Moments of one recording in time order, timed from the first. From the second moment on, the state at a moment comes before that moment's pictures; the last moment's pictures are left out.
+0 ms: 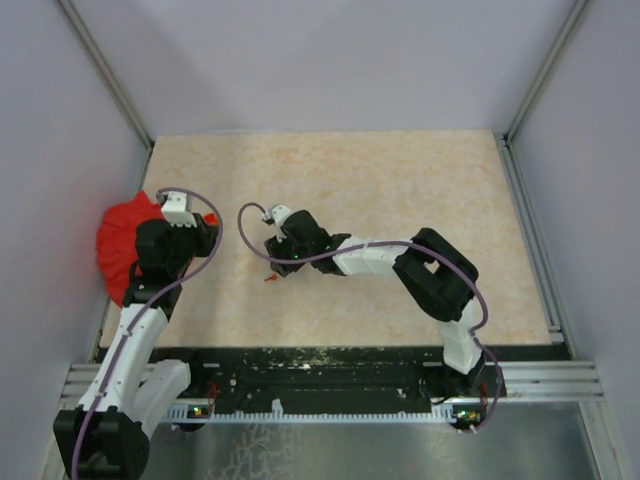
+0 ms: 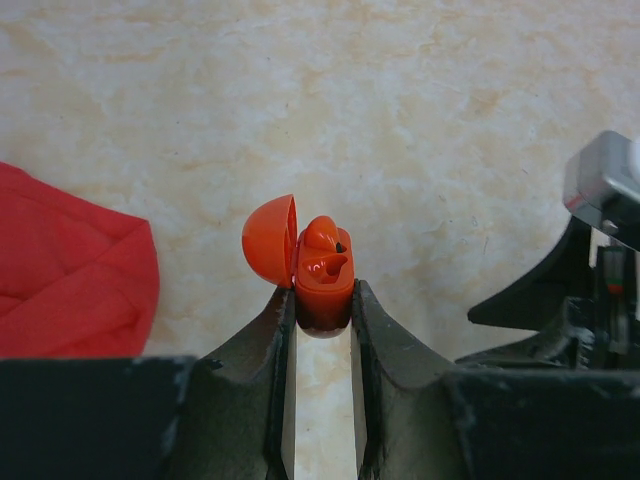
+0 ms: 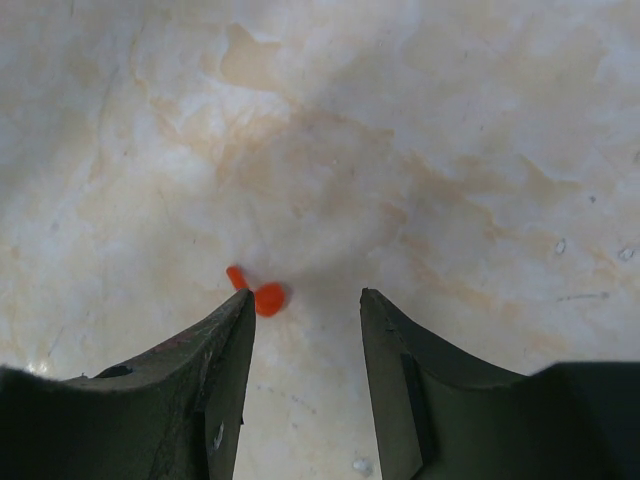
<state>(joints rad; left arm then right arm) -0.05 0.82 0.58 -0.05 0.17 -0.13 0.92 1.94 1.21 0.08 -0.13 0.18</state>
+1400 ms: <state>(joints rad) -0.05 0.79 0.57 -0.06 0.31 -0.07 1.02 1.98 1.27 -0.16 0.09 0.00</state>
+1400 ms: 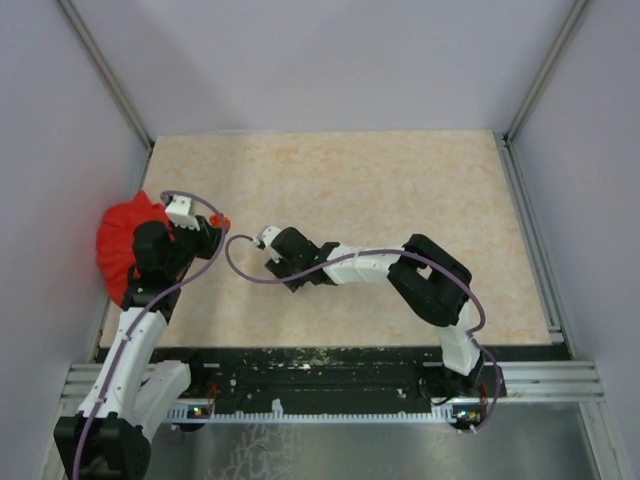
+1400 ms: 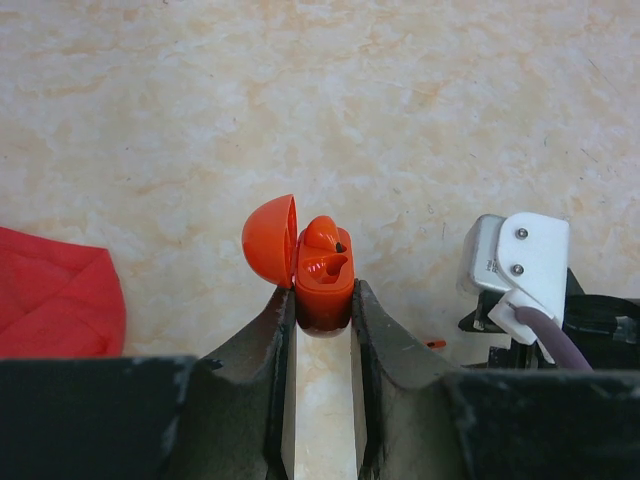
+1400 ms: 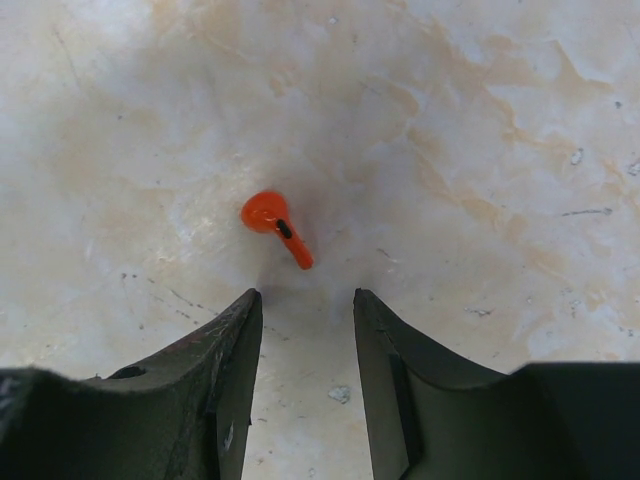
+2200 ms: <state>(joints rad) -0.04 0.79 0.57 -0.04 0.33 -0.08 1.02 2.08 1.39 -0.14 0.01 -0.06</state>
